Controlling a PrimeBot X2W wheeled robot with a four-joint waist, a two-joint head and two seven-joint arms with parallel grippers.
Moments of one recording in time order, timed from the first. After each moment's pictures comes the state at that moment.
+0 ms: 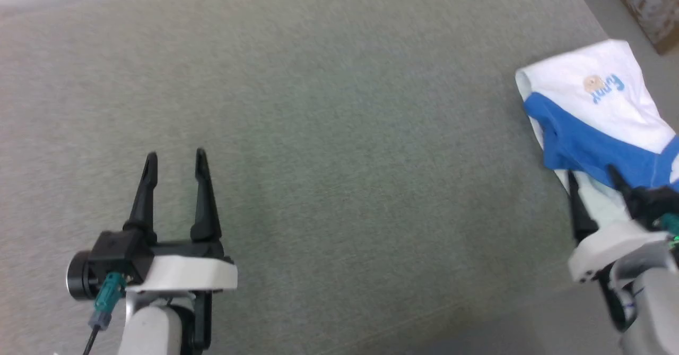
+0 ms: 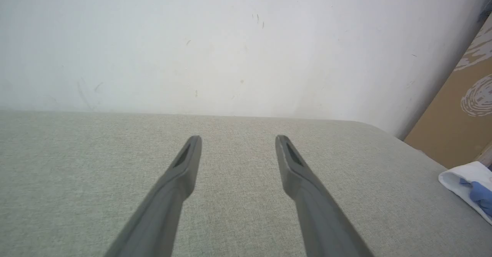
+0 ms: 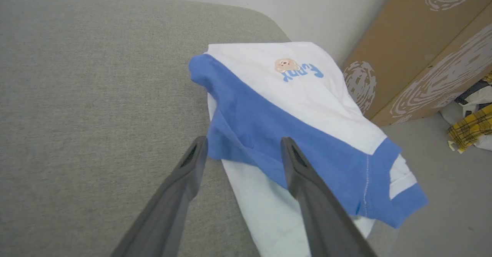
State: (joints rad) left arm -0.12 0.07 -0.03 -0.04 -0.16 0.06 -0.26; right arm -0.35 -0.24 -0.06 0.61 0.11 0.13 -0.26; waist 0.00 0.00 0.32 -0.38
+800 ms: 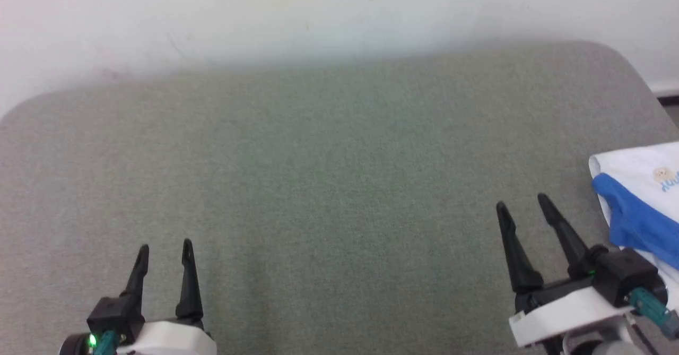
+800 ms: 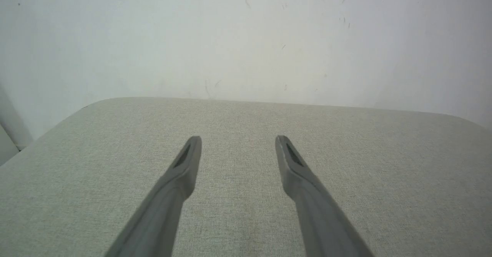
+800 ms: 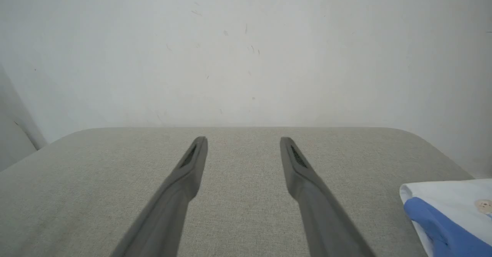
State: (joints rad) left arm 0.06 0.10 0.05 0.10 -0.17 0.02 -0.26; right arm 0.03 -0.09 0.07 -0.05 0.19 0.13 -0.15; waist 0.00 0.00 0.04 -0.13
